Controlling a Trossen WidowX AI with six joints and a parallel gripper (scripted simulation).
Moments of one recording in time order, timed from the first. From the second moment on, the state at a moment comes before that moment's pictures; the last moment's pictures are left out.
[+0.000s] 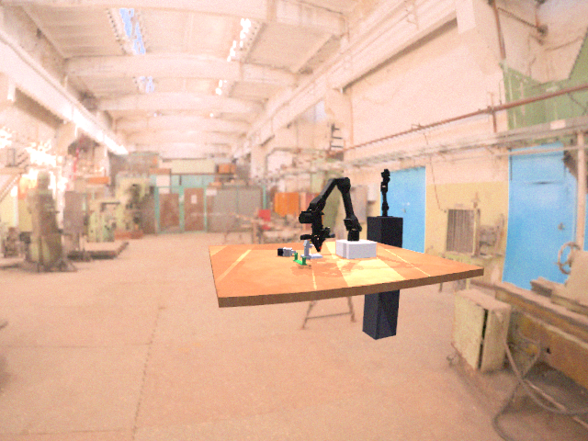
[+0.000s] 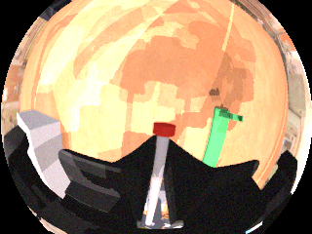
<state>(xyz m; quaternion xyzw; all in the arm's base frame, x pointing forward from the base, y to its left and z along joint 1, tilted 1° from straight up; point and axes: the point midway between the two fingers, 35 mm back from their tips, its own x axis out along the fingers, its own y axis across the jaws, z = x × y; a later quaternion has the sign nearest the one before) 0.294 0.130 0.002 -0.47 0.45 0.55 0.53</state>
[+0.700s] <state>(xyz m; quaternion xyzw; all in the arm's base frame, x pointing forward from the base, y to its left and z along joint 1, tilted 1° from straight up) 0.293 0.148 0.007 -0.46 0.46 0.55 0.52</state>
